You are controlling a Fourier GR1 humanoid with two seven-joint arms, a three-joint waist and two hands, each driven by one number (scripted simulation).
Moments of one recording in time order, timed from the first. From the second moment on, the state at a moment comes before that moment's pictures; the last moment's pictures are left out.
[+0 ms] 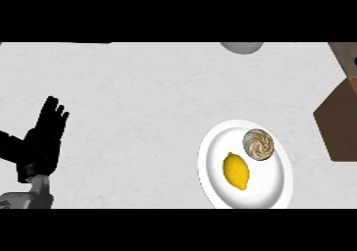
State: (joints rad) left arm -0.06 0.30 -0.03 -1.52 0.31 0.33 0.13; right arm -0.25 -0.51 -0.05 -1.52 -0.18 -0.25 -0.14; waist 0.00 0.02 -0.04
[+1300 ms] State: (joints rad) left arm -0.22 0.47 -0.20 -1.54 0.09 0.00 -0.08; right arm -0.32 -0.96 0.25 -1.95 0.10 0.34 0.09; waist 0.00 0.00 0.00
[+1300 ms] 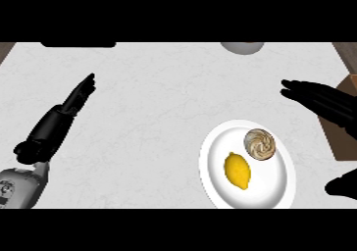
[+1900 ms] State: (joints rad) left arm -0.25 0.45 -0.19 -1.51 0.08 -0.04 -0.07; right arm -0.55 -0.83 0.56 -2.12 0.14 0.63 0.66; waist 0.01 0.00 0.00
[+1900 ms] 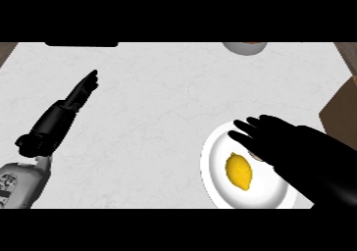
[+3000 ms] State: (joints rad) left arm -0.22 0.40 -0.13 -1.52 0.02 -0.08 -0.09; right arm -0.55 -0.49 0.78 -1.99 0.36 0.69 0.91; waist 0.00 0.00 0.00
